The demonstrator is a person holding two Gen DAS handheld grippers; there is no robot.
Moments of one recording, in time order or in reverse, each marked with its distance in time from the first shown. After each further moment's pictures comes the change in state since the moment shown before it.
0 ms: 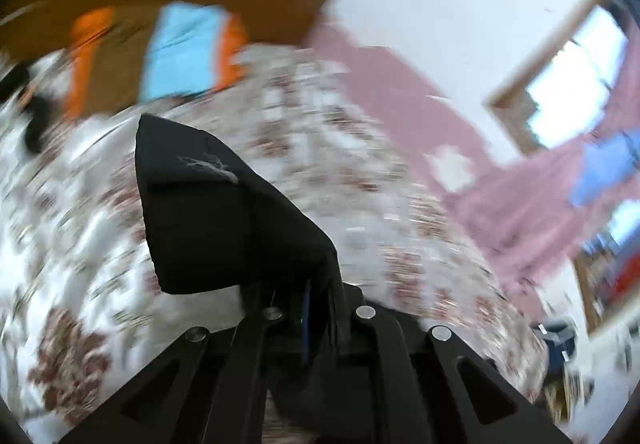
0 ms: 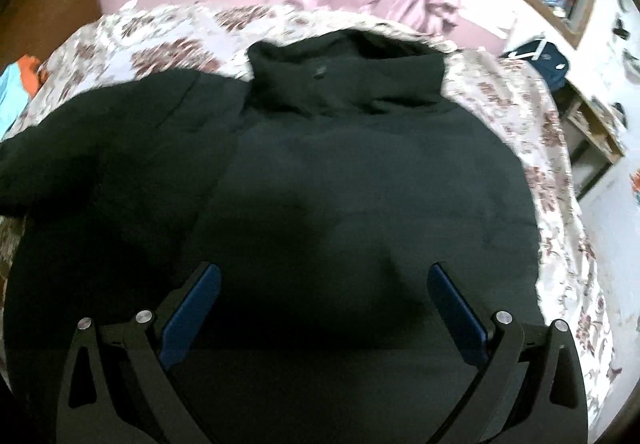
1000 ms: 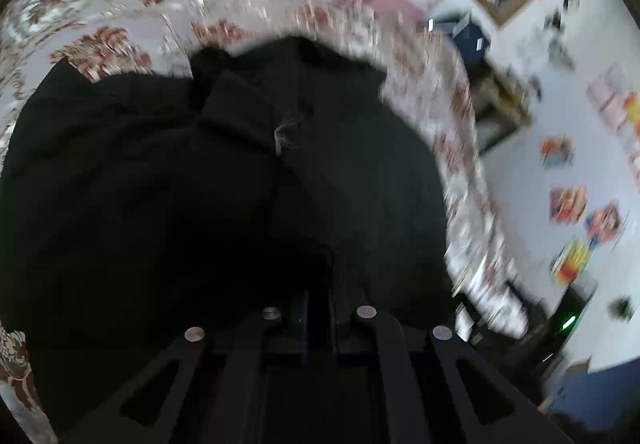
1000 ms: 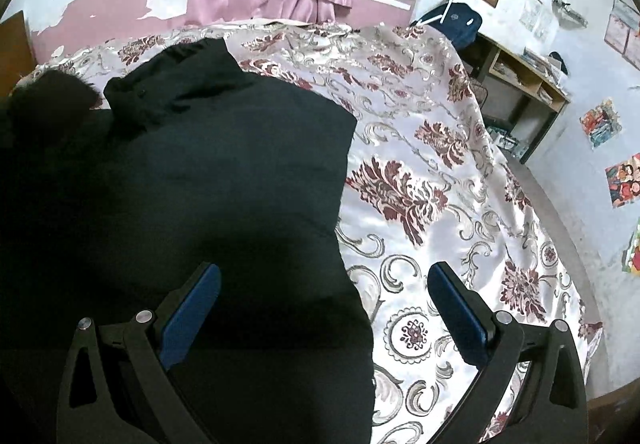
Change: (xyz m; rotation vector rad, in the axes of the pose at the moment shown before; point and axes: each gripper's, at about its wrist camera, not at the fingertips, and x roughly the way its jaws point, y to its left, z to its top) left arm 0.074 -0.242 -0.287 0.710 0.753 -0.317; right arm -0.006 -0.181 -0.048 0.168 0.017 -0.120
